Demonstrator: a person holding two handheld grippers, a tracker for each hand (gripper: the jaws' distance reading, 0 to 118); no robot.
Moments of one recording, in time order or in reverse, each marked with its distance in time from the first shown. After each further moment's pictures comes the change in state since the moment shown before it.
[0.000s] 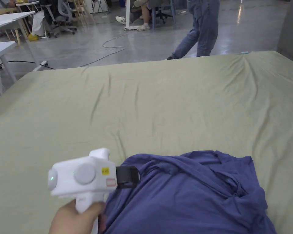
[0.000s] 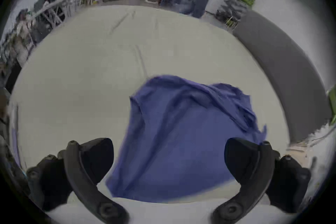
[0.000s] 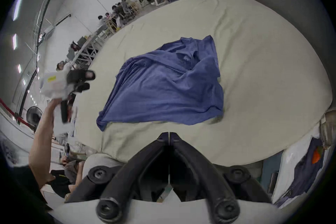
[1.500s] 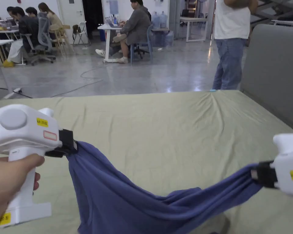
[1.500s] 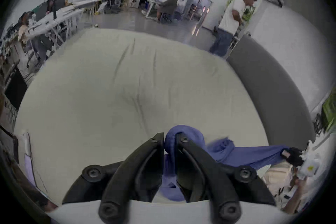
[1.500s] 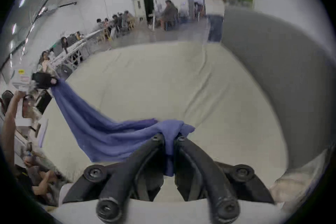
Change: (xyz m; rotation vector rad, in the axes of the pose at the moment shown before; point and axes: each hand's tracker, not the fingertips) left arm 0.003 0.130 0.152 0.181 -0.110 0.055; right arm -0.026 0.195 0.089 0.305 -0.315 0.277
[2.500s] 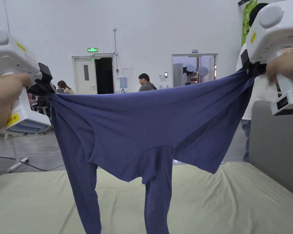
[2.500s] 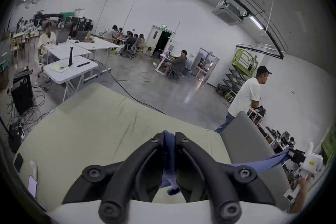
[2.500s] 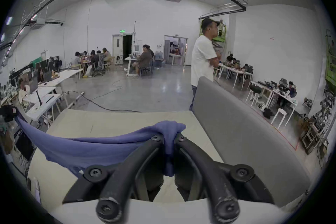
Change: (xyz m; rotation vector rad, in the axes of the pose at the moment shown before) left arm 0.050 0.277 0.115 0.438 0.024 0.157; right arm 0.023 0.394 0.041 0.283 -0.213 -0.046
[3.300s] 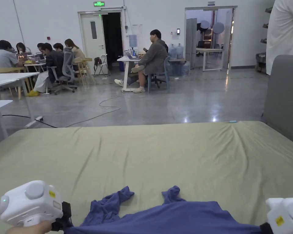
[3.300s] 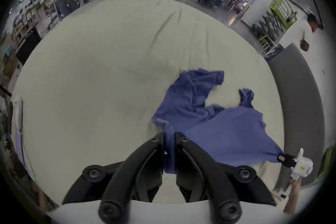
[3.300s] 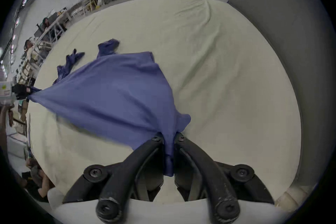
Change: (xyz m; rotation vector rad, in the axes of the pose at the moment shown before) left arm -0.224 -0.366 -0.129 -0.641 0.226 0.036; right arm 0.004 -0.480 -0.174 -0.681 0.242 0.064
